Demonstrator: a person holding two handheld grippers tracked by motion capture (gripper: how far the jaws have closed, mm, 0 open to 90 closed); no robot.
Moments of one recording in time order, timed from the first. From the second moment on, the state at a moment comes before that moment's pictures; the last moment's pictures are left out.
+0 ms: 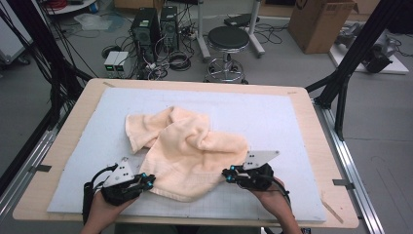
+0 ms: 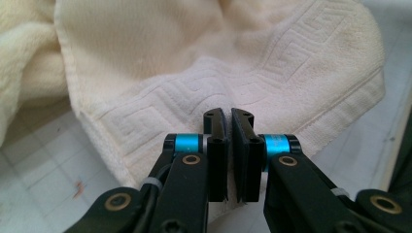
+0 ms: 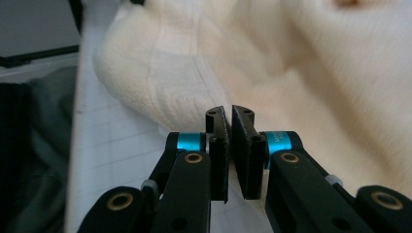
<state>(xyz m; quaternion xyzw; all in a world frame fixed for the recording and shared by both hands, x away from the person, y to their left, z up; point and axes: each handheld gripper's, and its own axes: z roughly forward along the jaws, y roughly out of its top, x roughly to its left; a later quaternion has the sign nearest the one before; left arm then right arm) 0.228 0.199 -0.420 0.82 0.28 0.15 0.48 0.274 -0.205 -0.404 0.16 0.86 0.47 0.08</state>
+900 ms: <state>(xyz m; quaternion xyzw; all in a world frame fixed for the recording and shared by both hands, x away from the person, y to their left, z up) 0.256 0.186 -0.434 0.83 0.30 0.16 0.44 0.342 -0.185 -0.402 0.22 0.86 0.45 0.05</state>
